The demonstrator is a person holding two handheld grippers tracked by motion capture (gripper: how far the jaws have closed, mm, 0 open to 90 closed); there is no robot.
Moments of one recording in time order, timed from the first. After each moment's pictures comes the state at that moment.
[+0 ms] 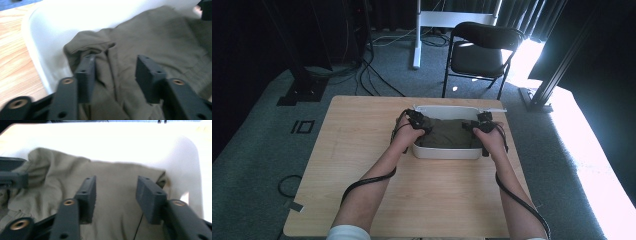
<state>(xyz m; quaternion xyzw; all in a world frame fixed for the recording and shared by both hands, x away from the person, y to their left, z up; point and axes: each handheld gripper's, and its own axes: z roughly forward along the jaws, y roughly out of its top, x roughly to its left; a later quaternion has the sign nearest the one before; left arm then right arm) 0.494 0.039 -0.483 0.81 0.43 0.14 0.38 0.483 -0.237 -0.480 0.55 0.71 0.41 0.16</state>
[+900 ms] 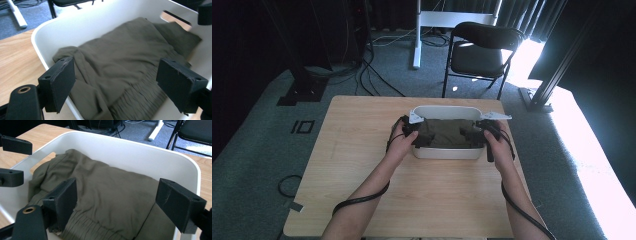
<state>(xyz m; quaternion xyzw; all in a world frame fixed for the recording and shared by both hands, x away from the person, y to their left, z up) 0.439 0.052 -0.466 0.80 0.37 0.18 0.43 0.440 -0.237 -0.460 0.45 0.74 0.45 0.20</state>
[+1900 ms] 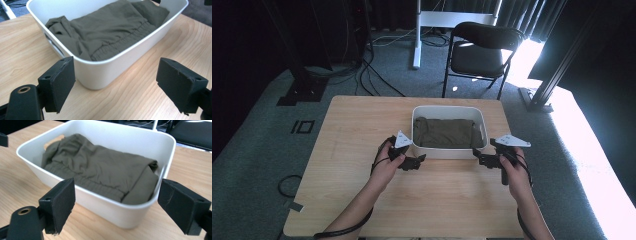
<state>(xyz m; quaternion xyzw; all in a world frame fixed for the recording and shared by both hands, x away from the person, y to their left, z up) 0.366 0.087 -0.475 0.82 0.35 0.18 0.43 0.361 -0.272 -0.475 0.44 0.74 0.46 0.24</state>
